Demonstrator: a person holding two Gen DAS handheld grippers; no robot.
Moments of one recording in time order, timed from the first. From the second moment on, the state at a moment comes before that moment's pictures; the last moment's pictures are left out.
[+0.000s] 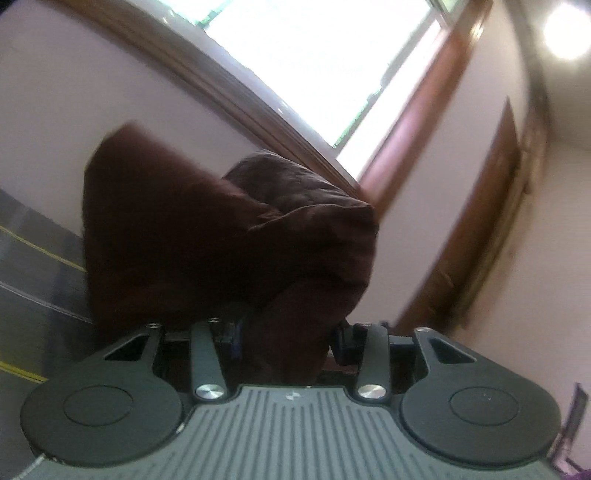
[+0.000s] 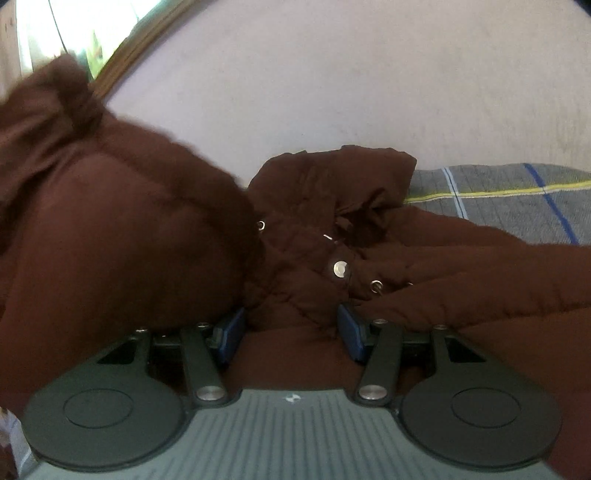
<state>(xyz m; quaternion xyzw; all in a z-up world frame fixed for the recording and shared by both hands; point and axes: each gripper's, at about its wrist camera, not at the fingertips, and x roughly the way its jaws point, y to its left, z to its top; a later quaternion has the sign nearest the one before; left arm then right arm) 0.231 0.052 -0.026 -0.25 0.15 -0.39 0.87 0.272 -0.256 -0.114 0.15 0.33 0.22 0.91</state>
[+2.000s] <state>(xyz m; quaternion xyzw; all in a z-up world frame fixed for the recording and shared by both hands) 0.292 -0.107 -0.082 -0.20 0.20 -0.43 0.86 0.046 -0.420 -0.036 0.22 0.22 0.04 0.95</state>
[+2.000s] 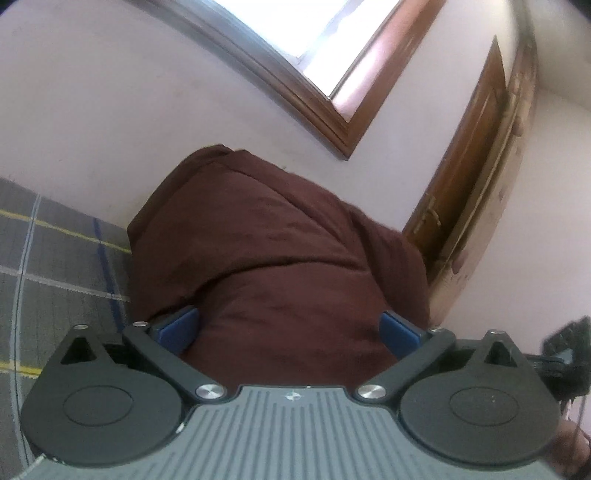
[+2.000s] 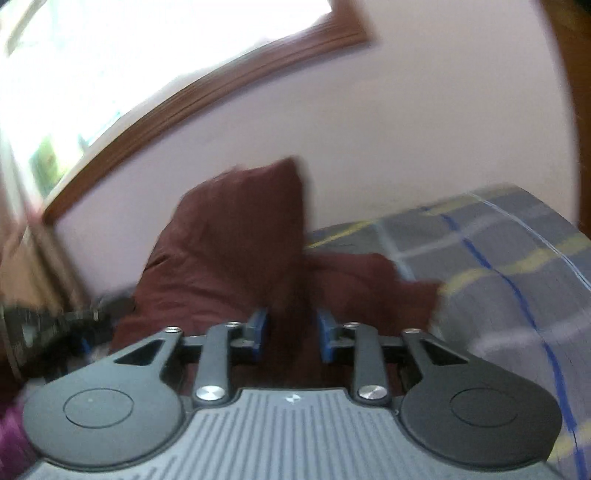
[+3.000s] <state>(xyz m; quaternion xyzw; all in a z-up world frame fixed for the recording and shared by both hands) 0.234 -0.152 -0.061 -0.12 0.19 -0.43 0.87 0.052 -0.473 -0.093 0.32 0.21 0.02 0.92</state>
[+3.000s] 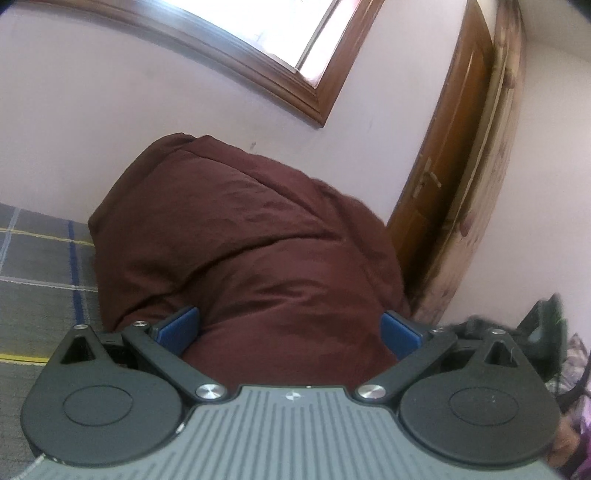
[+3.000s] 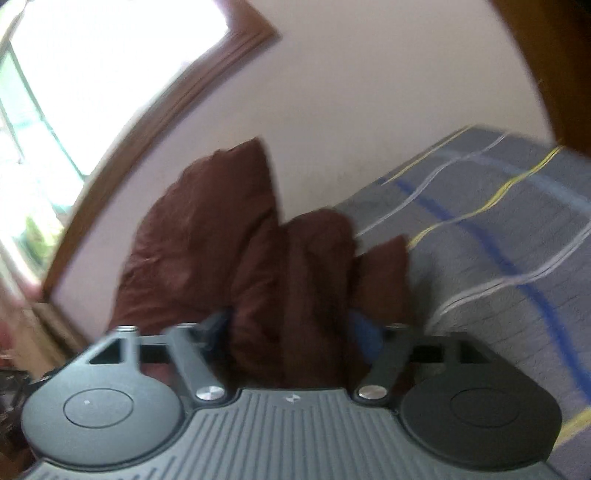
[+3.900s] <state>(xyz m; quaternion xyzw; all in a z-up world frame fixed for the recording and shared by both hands) 0.253 -0.094 -0.062 -0.16 0.26 -0.39 0.87 0.129 -0.493 -0.133 0.35 0.30 0.15 0.87</state>
